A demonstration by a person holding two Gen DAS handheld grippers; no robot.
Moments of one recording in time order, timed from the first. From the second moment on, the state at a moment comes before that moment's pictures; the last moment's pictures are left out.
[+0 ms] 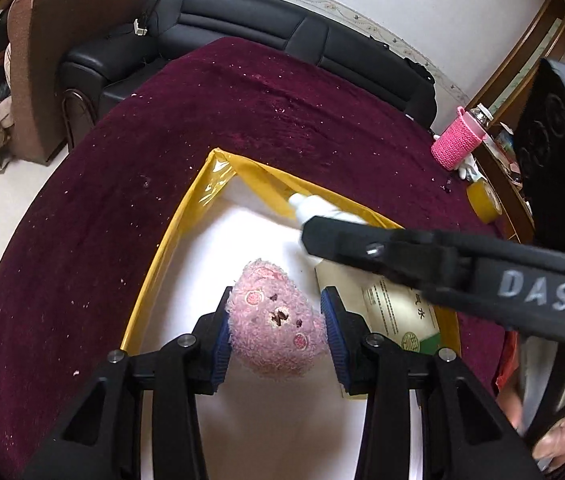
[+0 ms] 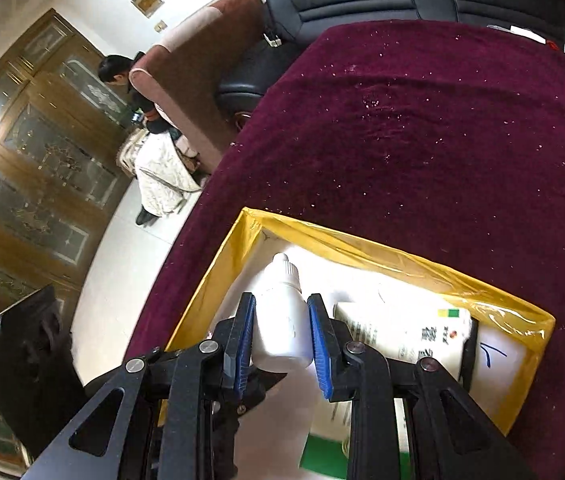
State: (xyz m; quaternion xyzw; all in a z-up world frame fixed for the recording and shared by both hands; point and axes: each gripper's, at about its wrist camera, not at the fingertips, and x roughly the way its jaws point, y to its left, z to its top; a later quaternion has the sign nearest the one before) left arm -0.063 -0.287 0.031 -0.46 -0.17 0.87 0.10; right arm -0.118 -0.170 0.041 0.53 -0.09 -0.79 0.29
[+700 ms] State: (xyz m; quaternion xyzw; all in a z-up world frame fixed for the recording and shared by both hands) left arm -0.024 -0.305 0.056 -0.44 -0.31 0.83 0.12; right arm -0.051 -0.072 0.098 0.41 -0.01 -0.89 0.22
